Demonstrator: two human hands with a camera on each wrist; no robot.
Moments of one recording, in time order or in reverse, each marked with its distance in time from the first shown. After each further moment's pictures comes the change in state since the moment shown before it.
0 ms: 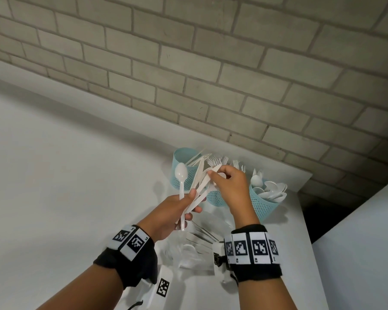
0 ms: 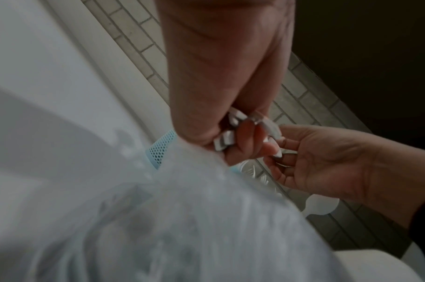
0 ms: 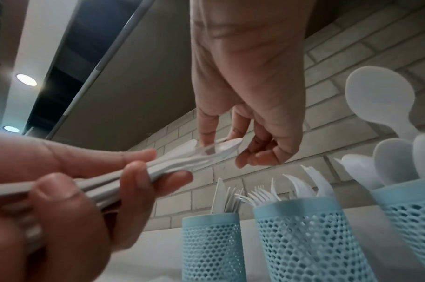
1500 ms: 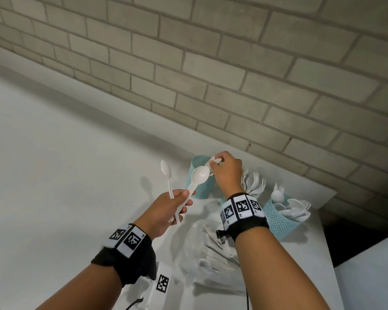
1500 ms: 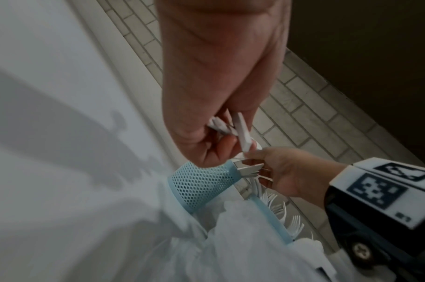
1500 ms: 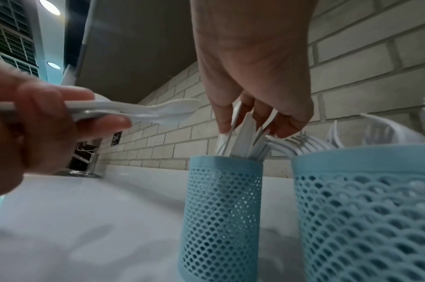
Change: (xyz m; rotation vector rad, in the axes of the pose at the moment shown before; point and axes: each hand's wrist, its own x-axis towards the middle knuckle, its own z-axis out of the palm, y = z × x) left_hand 0.005 0.008 -0.045 -0.107 0.214 0.070; right_hand 0.080 0.000 0.064 -0.359 0.030 -0.072
